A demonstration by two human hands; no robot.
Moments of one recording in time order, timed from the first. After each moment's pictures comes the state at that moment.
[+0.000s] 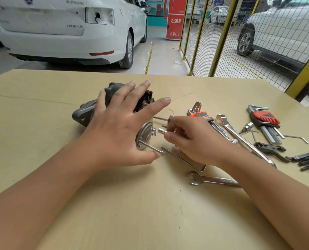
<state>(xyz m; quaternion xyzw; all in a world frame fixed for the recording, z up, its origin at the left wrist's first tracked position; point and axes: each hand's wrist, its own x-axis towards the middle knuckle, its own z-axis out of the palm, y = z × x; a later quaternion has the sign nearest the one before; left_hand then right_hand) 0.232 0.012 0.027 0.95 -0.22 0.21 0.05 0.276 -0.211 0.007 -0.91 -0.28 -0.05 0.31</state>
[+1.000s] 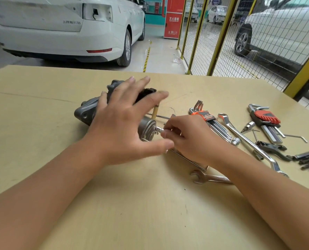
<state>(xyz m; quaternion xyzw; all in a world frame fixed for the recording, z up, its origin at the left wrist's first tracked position) 0.232 0.010 0.028 0.94 -0.19 0.23 0.18 0.272 -0.192 0.009 -0.93 -0.27 -0.08 0.24</state>
